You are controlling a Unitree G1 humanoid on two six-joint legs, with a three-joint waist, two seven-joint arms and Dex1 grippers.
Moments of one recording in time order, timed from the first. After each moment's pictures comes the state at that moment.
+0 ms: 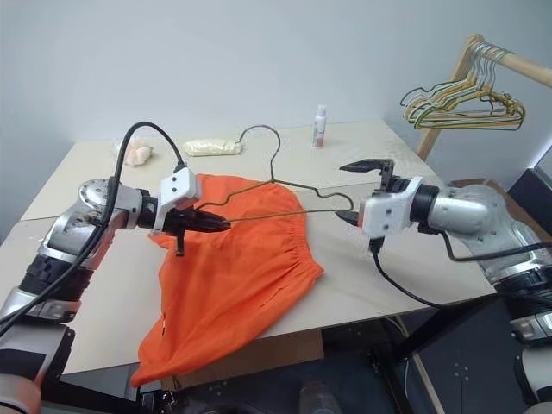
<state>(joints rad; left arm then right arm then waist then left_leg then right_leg) -0.73 0.74 -0.24 0.14 -0.20 0.41 -1.26 -0.68 -1.05 0.33 0.12 0.16 -0.27 0.91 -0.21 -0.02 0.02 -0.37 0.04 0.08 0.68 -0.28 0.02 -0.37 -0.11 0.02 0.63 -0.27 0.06</state>
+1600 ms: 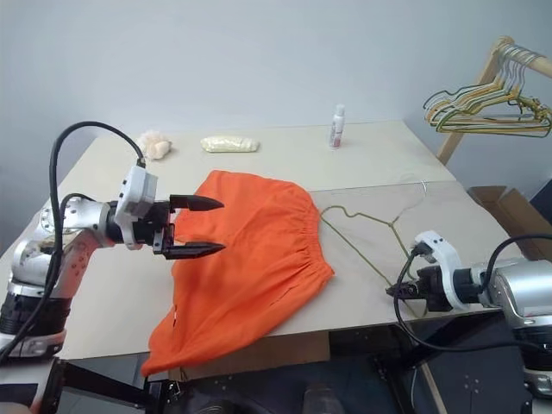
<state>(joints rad) -0.48 0.73 0.03 -0.18 -0.52 0.46 -1.28 -0.30 -0.98 -0.04 -0.02 0.45 1.35 1.09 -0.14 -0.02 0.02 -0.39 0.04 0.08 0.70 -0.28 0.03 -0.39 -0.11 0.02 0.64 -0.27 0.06</state>
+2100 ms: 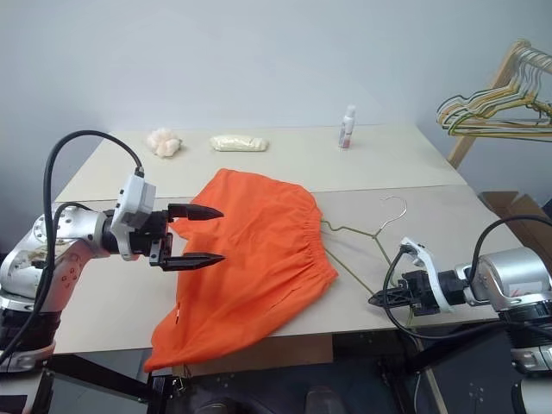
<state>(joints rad) -0.43 0.77 0.04 -0.23 -0.55 0.48 -1.24 -0.43 -0.99 0.10 0.11 0.58 1.41 1.17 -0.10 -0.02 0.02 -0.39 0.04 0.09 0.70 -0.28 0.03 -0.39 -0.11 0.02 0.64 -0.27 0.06</state>
